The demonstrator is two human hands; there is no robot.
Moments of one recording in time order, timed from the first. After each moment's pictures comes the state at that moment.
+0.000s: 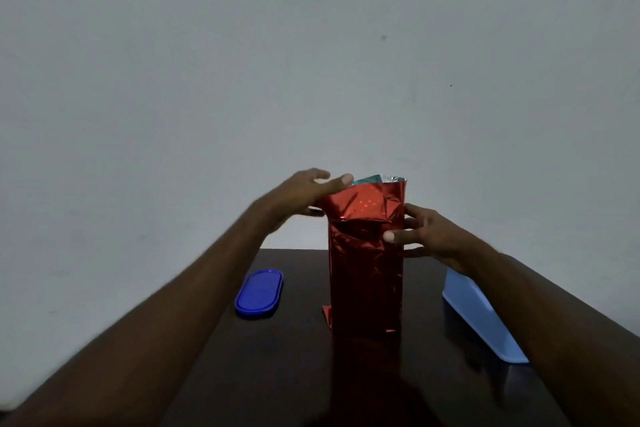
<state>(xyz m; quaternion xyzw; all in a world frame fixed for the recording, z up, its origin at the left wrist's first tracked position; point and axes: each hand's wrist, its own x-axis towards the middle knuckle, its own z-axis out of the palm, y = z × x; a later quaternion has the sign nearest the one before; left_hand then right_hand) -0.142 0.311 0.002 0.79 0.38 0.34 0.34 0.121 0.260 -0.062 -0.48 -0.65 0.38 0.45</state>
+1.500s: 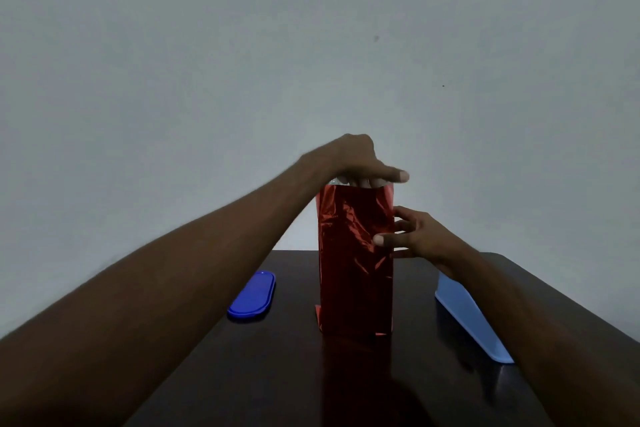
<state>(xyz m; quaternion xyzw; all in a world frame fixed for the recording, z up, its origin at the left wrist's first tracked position) -0.057 0.282 0.073 0.89 0.41 0.19 0.05 0.122 0.262 -0.070 -0.49 -0.66 0.33 0.47</state>
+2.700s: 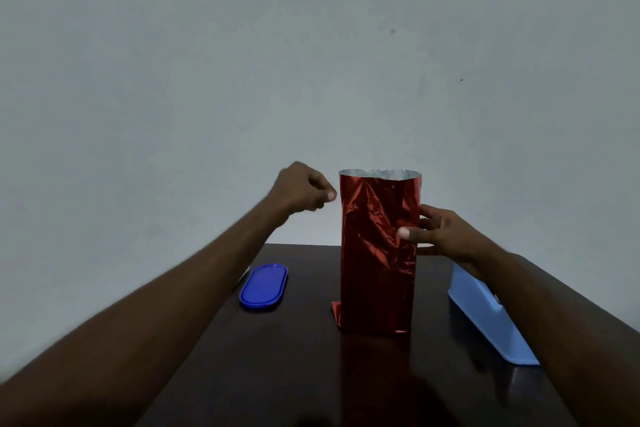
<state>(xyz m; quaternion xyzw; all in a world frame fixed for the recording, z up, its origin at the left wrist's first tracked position) -0.141 0.312 -0.003 0.78 0.44 0.41 0.18 0.133 0.250 -0.071 -0.47 -0.65 0.35 0.48</state>
